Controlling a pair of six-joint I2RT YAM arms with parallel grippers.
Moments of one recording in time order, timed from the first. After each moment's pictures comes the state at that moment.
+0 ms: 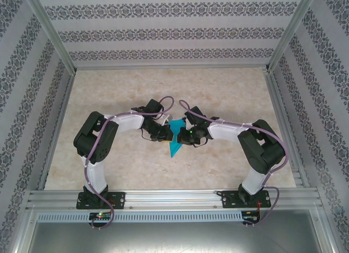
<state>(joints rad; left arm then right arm) -0.50 1.93 1.14 -0.46 0.67 -0.42 0.61 1.73 0.92 -0.30 -0.41 0.71</state>
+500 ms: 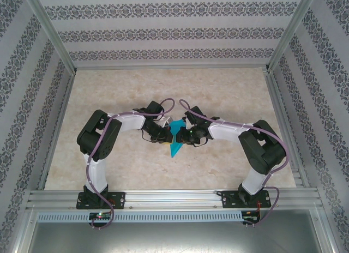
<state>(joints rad) -0.50 1.97 1.14 -0.45 0.69 -0.41 0.61 1.71 0.91 -0.29 -0.41 0.71</state>
